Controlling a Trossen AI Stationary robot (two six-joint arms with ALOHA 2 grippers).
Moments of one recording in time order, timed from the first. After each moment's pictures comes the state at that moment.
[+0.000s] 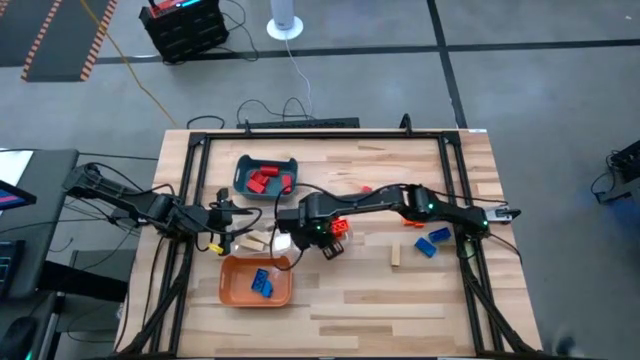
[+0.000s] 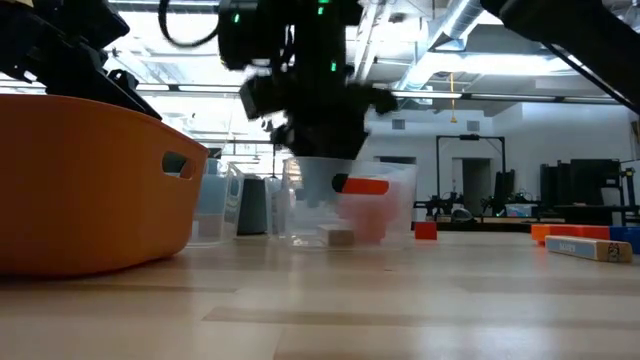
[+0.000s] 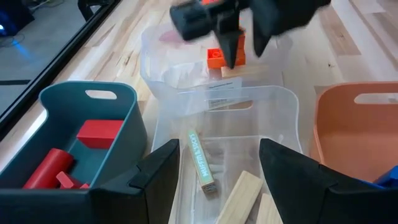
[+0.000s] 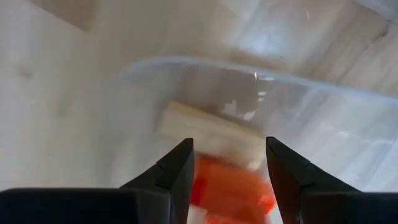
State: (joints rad) left arm -0.33 0.53 0.37 -0.35 -0.49 -0.12; right arm 0.05 2.44 2.26 -1.39 0.02 -0.46
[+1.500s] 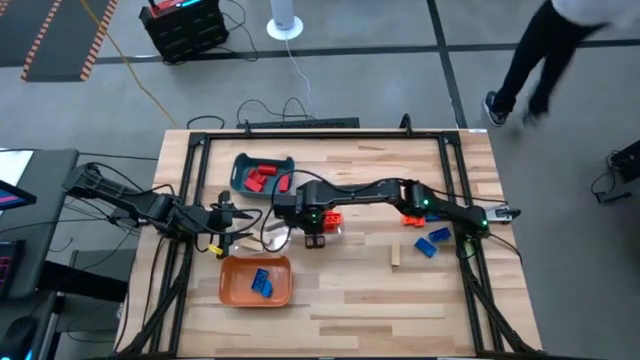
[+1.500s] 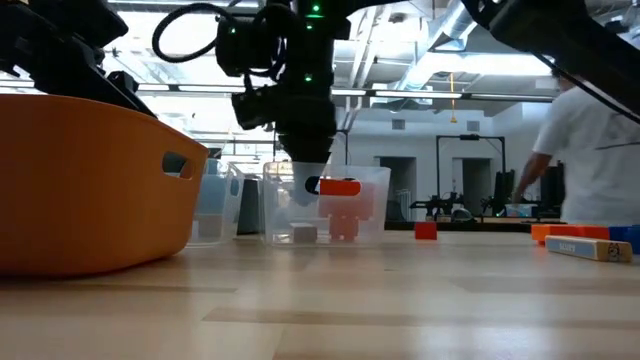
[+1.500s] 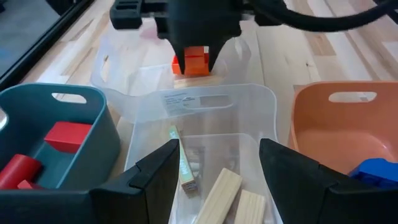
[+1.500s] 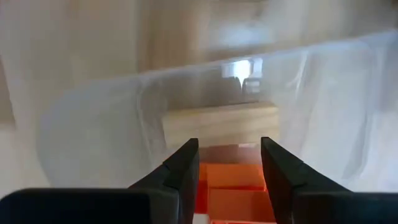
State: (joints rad) left arm -0.33 0.53 0.37 -0.35 -0.42 -0.14; right arm -0.01 2.48 2.34 -1.34 0.05 -0.07
